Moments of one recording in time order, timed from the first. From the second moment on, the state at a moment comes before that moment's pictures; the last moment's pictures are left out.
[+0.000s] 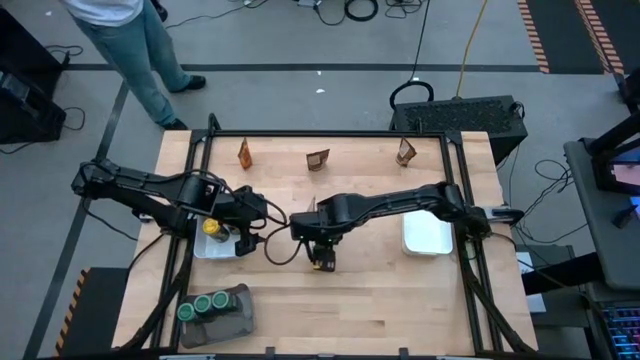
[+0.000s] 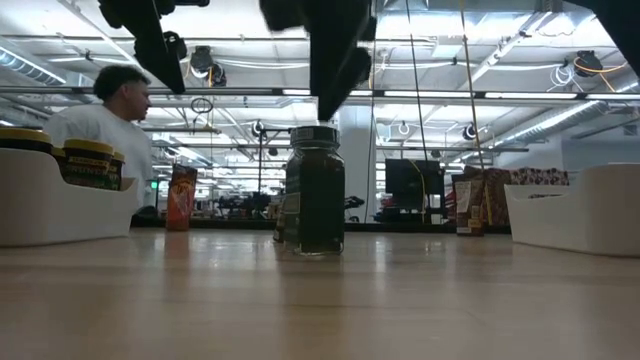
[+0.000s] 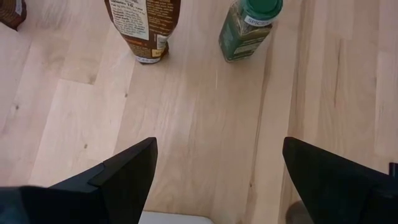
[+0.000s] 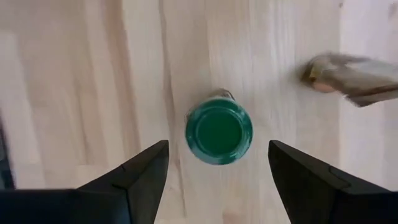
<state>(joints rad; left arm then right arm) -0.17 1.17 1.05 -0.90 -0.04 -0.35 0.14 2.18 2.11 -1.24 -0.05 0.28</state>
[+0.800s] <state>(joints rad) -0.17 1.20 0.97 -0.32 -0.07 -0.19 0.22 1.74 2.12 -1.46 0.31 0.43</state>
